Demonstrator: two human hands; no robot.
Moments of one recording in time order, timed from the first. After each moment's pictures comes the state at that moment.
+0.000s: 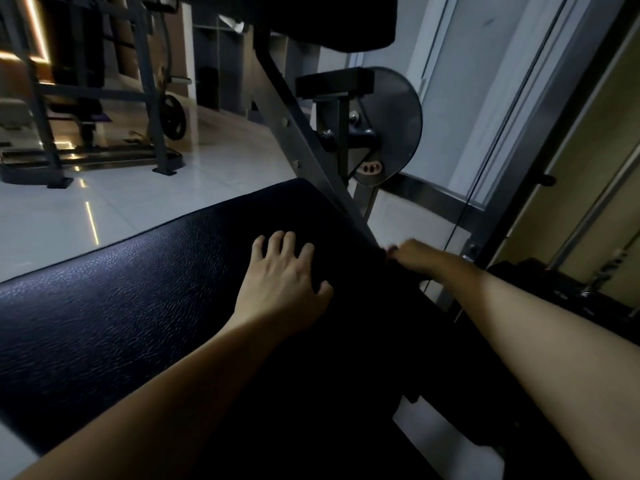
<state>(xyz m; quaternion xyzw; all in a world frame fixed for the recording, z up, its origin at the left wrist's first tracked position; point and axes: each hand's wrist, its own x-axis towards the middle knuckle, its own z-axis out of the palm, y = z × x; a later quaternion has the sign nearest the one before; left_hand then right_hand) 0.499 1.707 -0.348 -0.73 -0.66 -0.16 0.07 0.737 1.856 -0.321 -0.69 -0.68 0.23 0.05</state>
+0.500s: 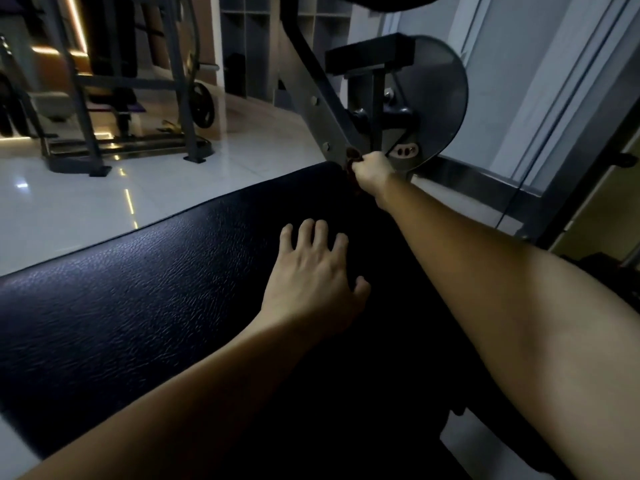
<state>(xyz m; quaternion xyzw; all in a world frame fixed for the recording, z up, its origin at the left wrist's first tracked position) 0.500 1.712 -0.349 -0.73 -0.66 -0.15 0.10 0.594 1.930 -0.289 -0.59 -0.67 0.29 0.35</state>
